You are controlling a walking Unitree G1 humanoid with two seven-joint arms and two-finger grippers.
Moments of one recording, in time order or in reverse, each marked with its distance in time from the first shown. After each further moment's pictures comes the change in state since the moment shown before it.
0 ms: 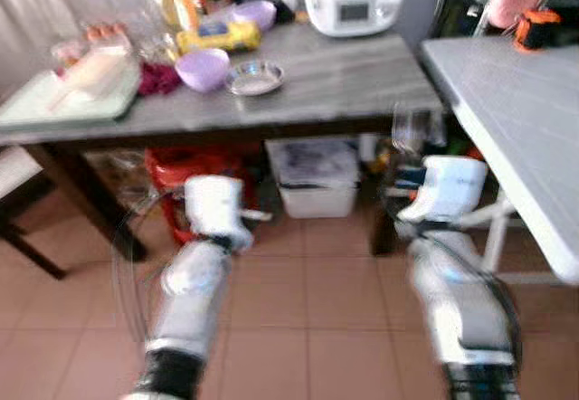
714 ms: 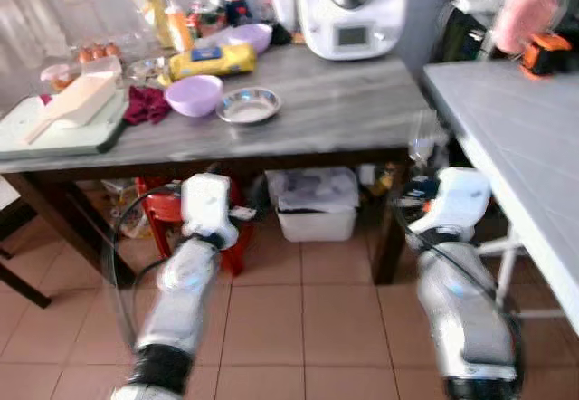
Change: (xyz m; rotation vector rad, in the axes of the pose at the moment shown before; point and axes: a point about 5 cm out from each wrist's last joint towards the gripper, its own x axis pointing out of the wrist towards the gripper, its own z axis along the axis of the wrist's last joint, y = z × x) left arm -0.014 0.039 -0.007 0.133 0.050 0.164; right arm -0.012 0.011 -0.004 0.026 -0.004 0.009
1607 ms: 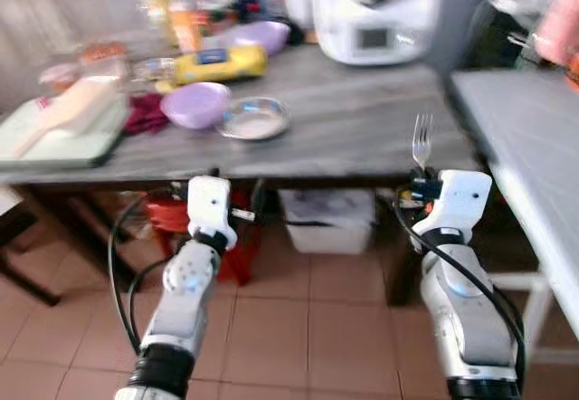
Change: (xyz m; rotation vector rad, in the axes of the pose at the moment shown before) left arm 0.003 -0.010 0.003 0.005 -0.007 -0.027; right arm -0.001 -0.007 -0.002 -0.015 0.013 -0.017
